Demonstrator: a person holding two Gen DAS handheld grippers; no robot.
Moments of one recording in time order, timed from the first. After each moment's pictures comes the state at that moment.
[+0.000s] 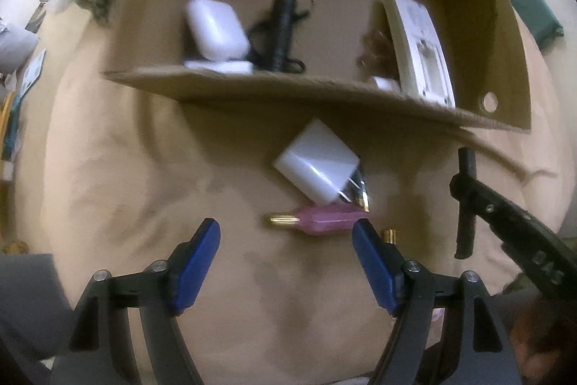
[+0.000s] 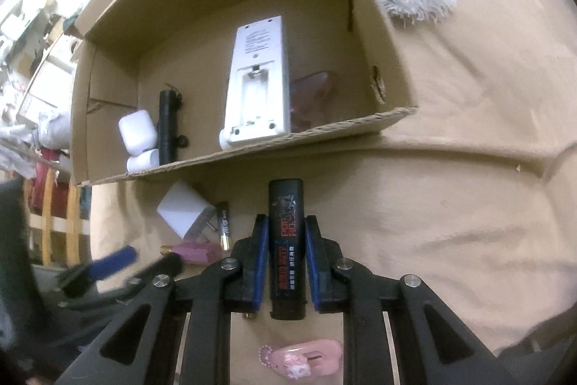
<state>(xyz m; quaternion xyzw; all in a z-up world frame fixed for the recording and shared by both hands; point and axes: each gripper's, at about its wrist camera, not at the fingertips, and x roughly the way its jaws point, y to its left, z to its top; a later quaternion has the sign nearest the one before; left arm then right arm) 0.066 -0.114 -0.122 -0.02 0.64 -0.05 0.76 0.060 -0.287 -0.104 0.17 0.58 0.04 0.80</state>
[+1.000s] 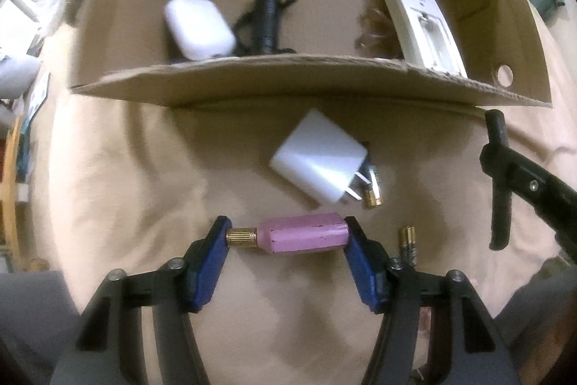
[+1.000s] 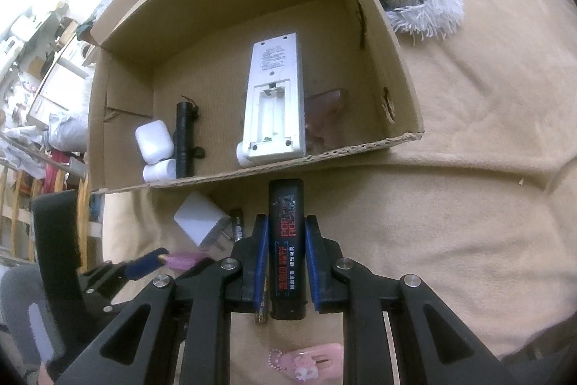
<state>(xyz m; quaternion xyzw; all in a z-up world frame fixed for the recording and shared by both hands) 0.066 -0.110 -0.131 0.03 0.64 -0.05 0.77 0.056 -0.293 -0.089 0.17 0.56 0.06 0.81</state>
